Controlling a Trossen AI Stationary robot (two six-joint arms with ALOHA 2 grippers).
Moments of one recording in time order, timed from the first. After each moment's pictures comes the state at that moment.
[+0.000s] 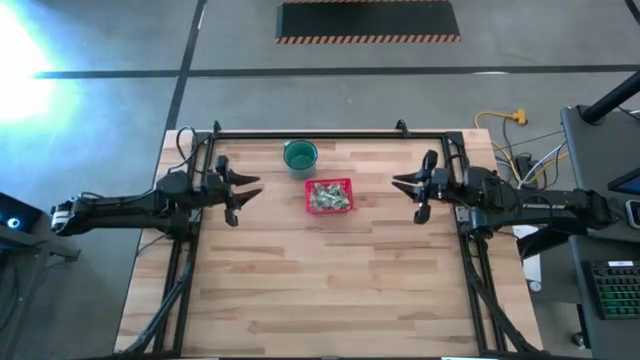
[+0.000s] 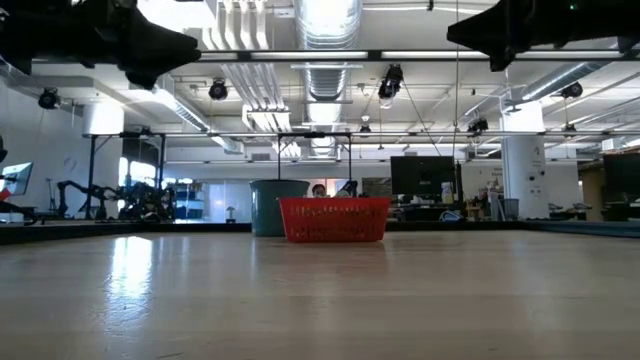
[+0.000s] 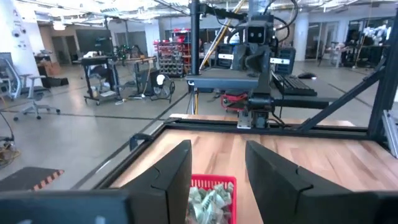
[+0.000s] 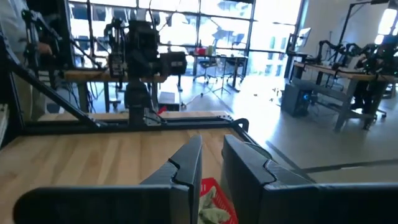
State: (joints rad) left arm 0.15 0.43 0.30 0.22 -0.08 0.03; right arm -0.12 0.61 0.40 0.22 0.10 -0.04
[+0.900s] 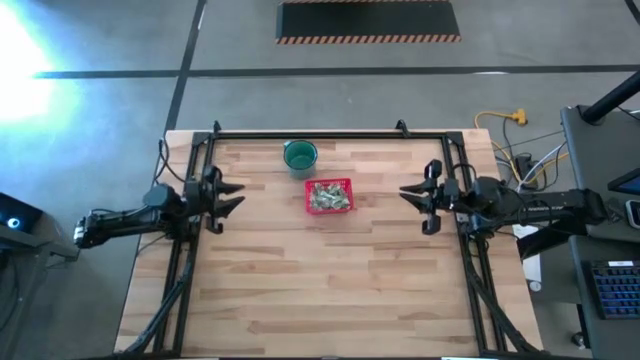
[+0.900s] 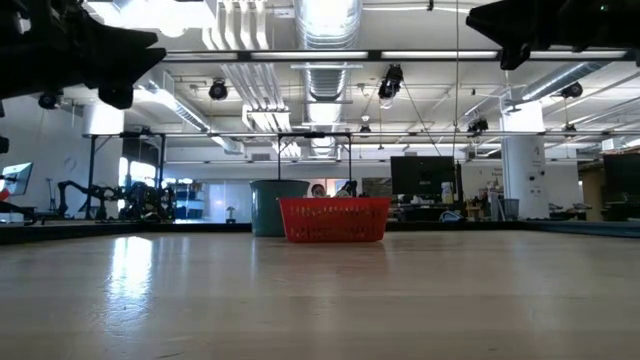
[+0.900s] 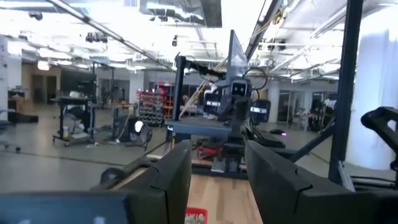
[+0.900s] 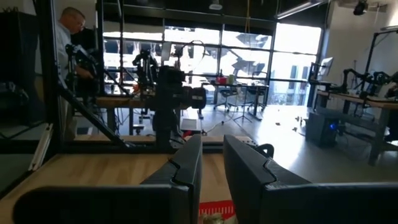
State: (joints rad) left arm 0.15 0.05 0.03 0.28 -0.01 -0.07; right arm -0.02 0.47 0.26 0.36 0.10 -0.04
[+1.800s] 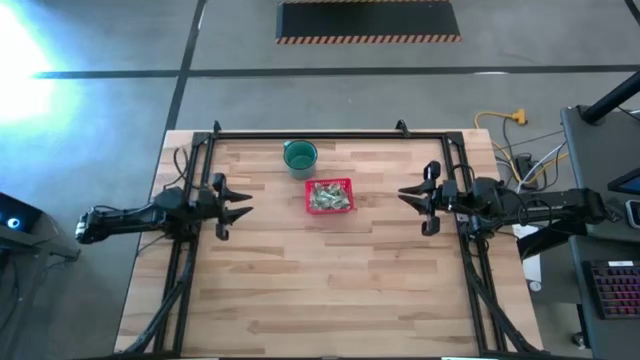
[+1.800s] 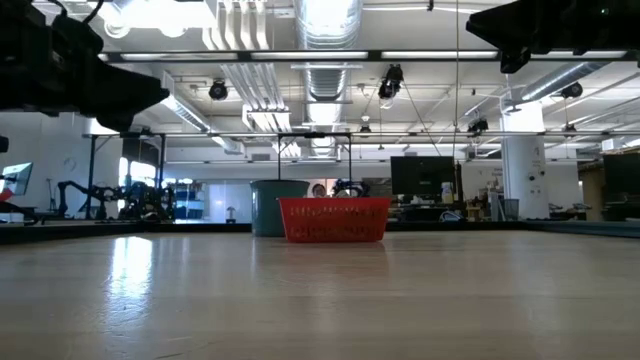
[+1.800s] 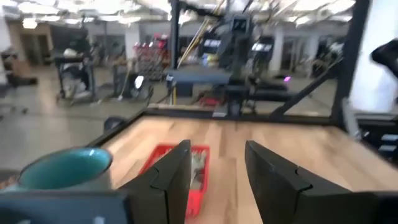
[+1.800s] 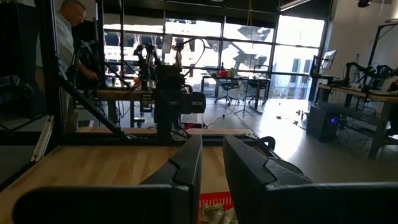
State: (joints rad) left arm 0.09 0.03 0.01 0.06 -0.05 -0.02; right arm -0.01 0.47 0.25 0.34 0.11 -0.04
